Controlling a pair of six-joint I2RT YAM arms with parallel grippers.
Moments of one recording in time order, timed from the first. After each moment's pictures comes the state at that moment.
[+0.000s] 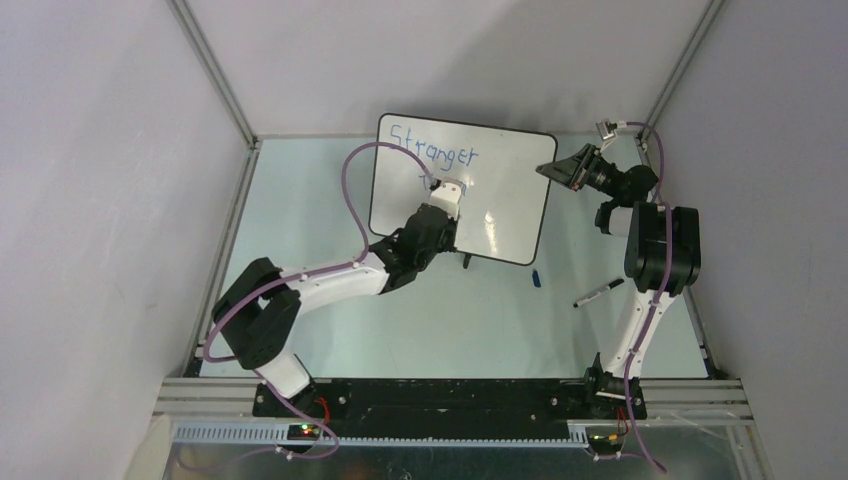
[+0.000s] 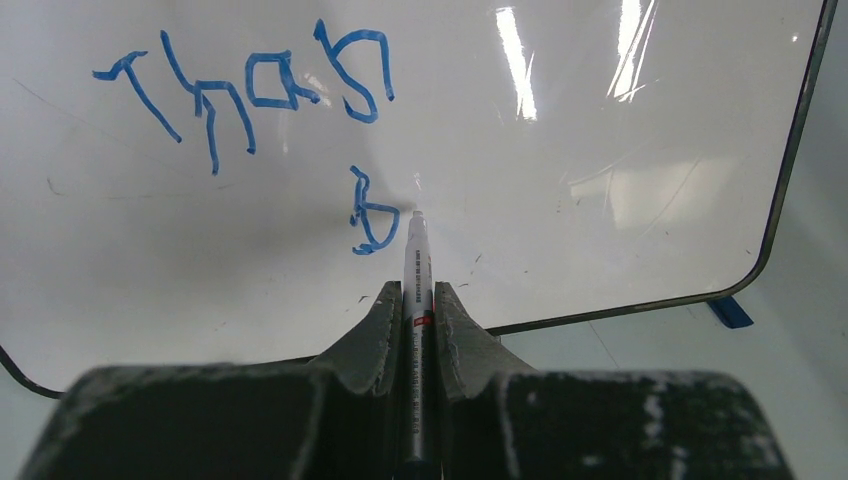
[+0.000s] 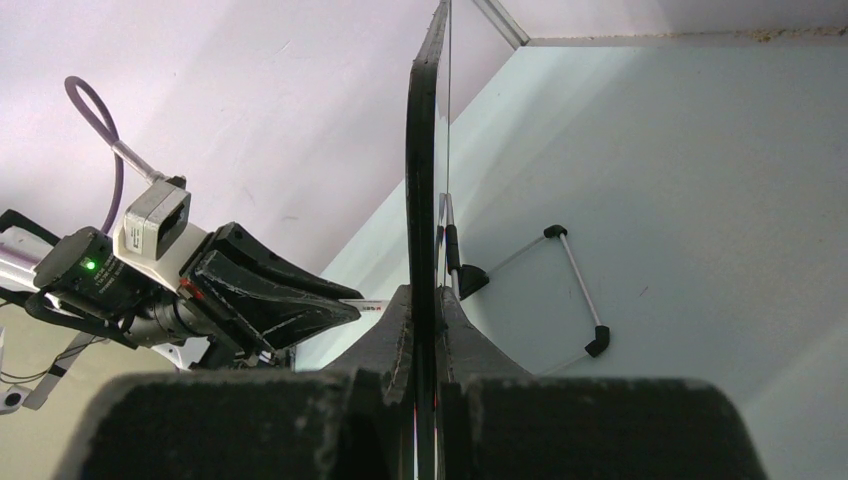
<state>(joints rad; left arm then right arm) -0.87 1.62 0.99 0.24 -0.36 -0.21 -0.18 2.06 1.13 1.46 -1.23 1.24</state>
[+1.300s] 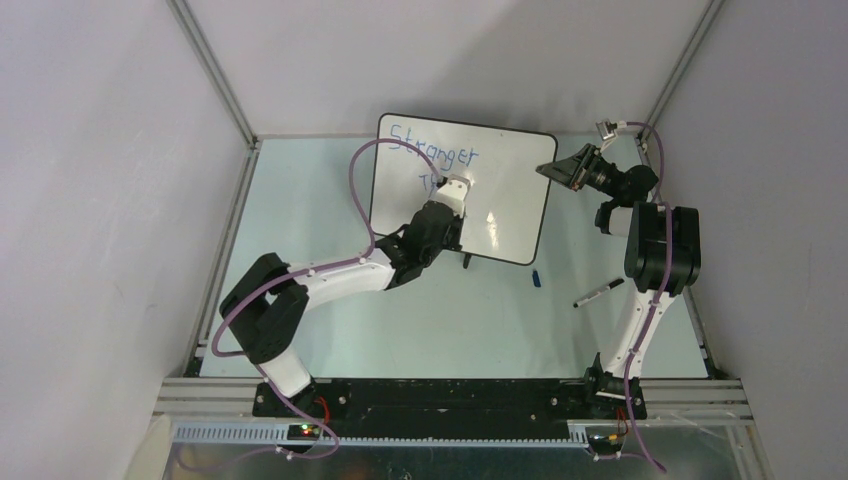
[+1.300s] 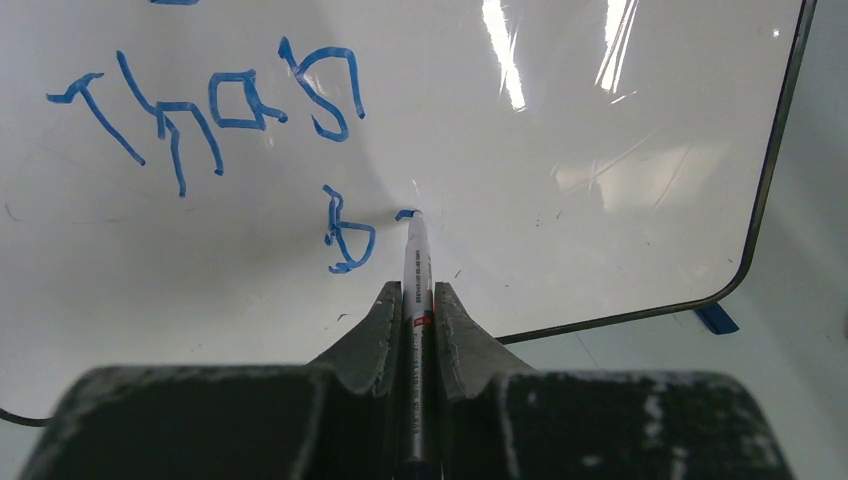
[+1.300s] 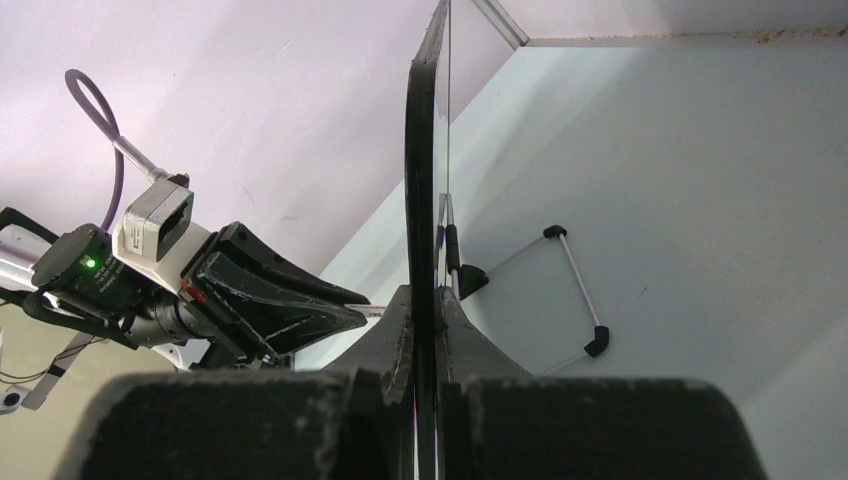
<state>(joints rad) -0.87 1.66 1.05 0.23 -0.34 -0.21 -0.18 2.06 1.13 1.46 -1.23 1.24</state>
